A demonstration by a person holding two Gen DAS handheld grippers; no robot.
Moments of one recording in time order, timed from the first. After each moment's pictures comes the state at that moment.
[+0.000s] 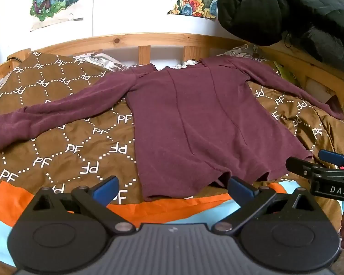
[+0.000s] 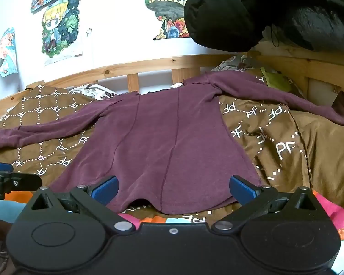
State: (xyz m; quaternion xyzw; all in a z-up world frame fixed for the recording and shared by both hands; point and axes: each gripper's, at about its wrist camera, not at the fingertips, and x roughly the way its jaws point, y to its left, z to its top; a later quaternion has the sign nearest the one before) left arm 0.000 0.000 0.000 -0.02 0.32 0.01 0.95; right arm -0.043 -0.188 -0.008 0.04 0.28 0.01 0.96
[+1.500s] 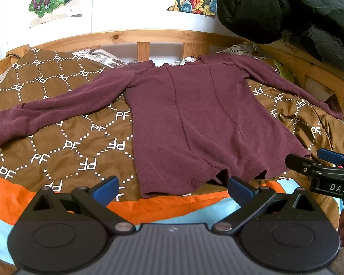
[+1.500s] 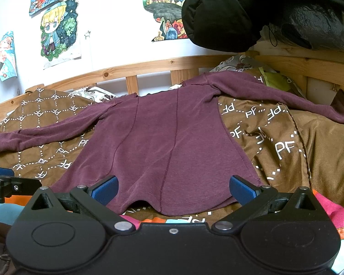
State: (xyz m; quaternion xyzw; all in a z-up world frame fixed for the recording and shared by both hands) left arm 0.001 0.001 0.000 -0.03 0.33 0.01 0.94; right arm -0.046 -0.187 -0.009 0.05 0.28 0.01 0.96
